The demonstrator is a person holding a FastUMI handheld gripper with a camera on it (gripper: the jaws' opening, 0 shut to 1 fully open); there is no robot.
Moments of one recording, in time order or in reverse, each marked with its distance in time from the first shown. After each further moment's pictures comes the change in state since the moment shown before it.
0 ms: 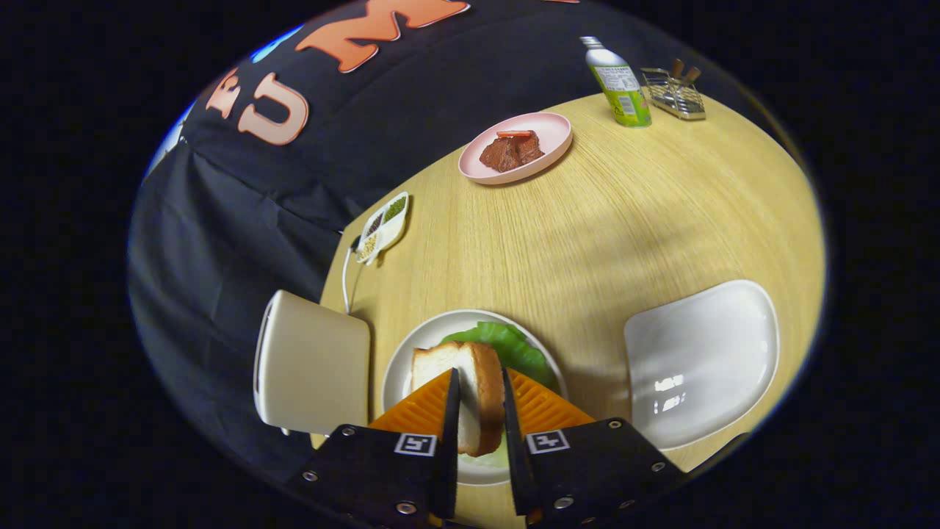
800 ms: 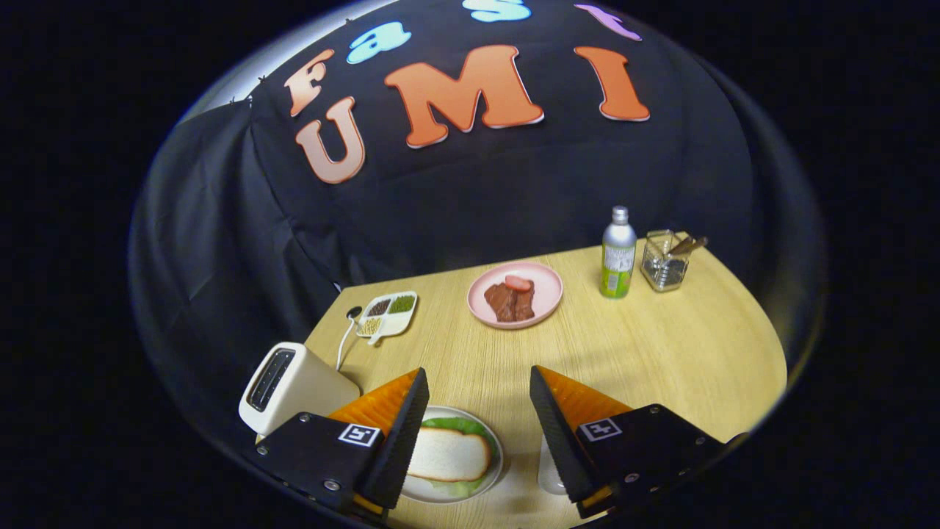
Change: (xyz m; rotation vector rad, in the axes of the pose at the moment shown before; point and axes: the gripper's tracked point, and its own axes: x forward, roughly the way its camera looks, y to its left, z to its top) arm -0.133 0.034 0.144 -0.255 -0.464 -0.090
